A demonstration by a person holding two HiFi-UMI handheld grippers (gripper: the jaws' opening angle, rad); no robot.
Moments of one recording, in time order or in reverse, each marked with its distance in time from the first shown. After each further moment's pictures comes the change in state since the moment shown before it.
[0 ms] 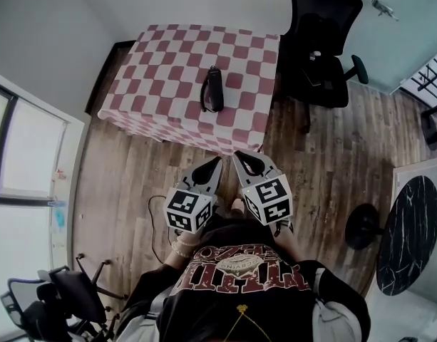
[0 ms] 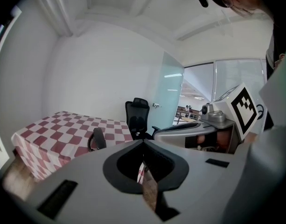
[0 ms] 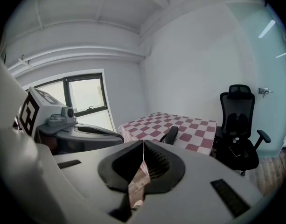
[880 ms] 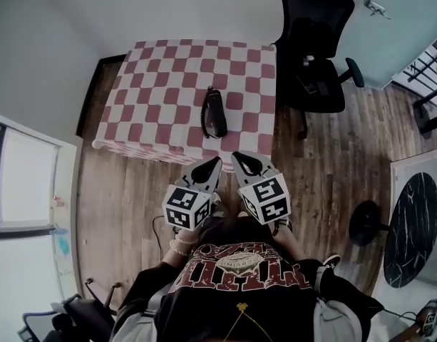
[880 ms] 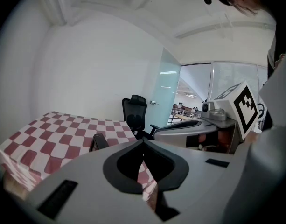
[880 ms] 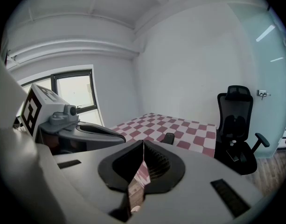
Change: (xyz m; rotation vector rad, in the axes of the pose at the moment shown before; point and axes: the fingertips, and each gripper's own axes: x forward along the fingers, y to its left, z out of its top) left arm 0.059 0.087 0.034 0.014 0.051 -0.110; right arm 0.091 -0.036 0.041 0.014 0.026 -0.086
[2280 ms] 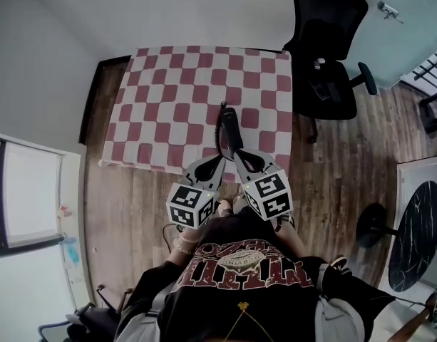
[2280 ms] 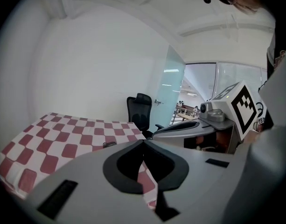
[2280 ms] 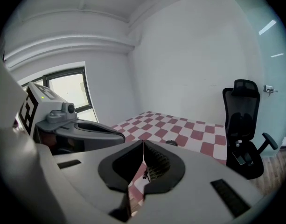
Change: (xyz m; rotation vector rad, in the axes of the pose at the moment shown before) left arm 0.046 0.100 0.034 -0.009 0.035 -0.010; right arm 0.107 -0.031 0.038 0.034 0.053 -0.006
